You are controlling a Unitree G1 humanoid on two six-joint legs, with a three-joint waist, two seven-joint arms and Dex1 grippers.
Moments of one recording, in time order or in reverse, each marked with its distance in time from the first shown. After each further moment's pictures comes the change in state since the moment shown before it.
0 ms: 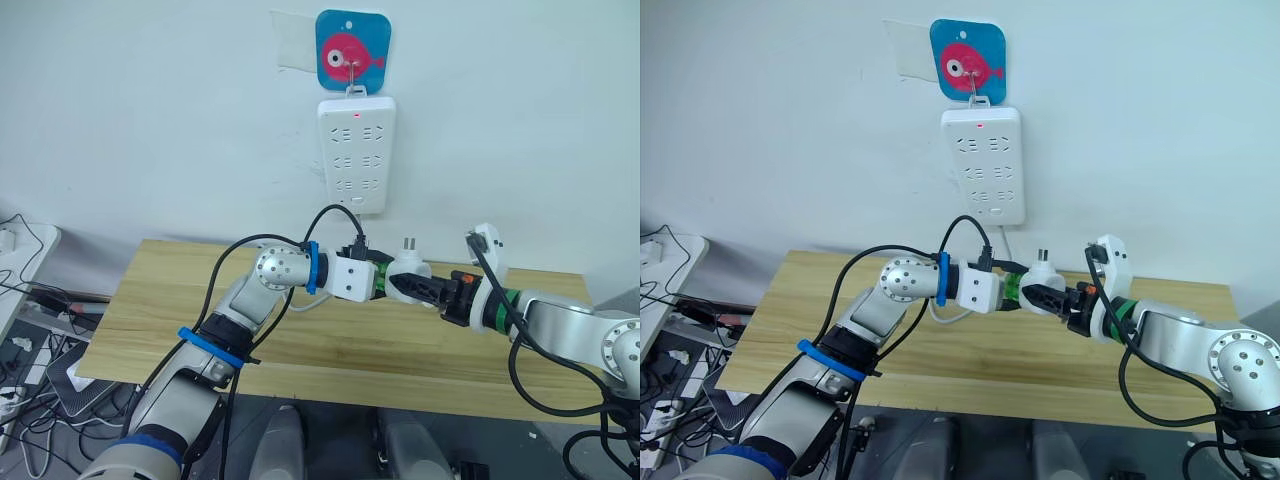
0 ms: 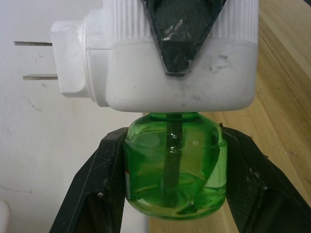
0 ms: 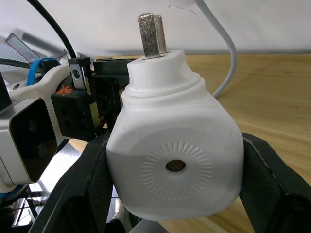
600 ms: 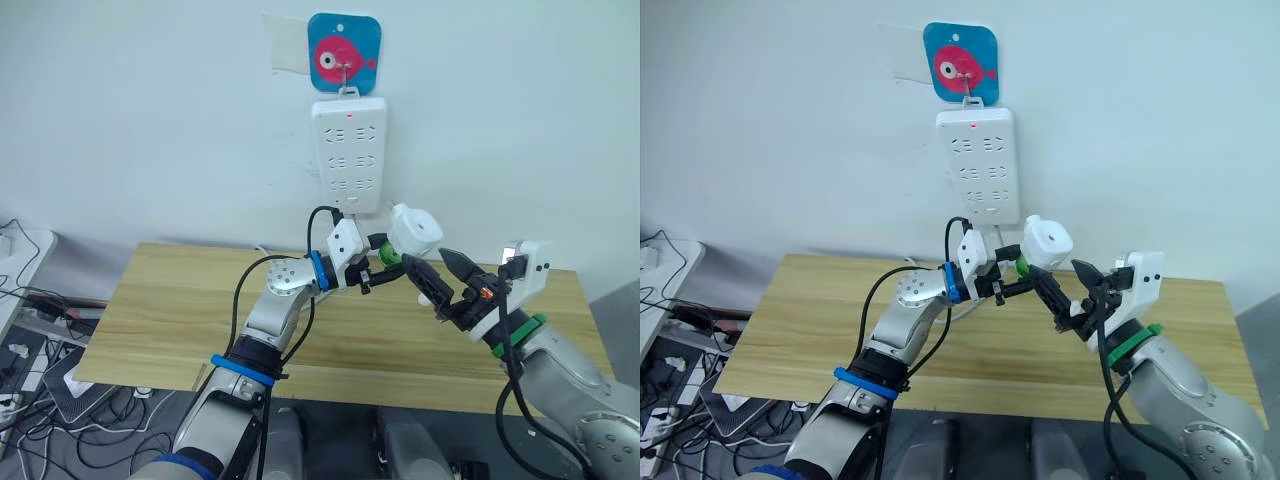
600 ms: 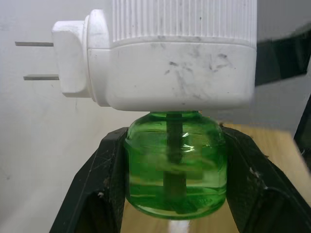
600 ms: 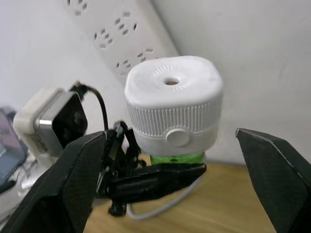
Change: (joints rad) left arm 0.124 -0.257 0.181 -0.037 -0.402 0.347 0.068; right arm 0.285 0.335 -0.014 -0.338 -0.751 -0.312 0.198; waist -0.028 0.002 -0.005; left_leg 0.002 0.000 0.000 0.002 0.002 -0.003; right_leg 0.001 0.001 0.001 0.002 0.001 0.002
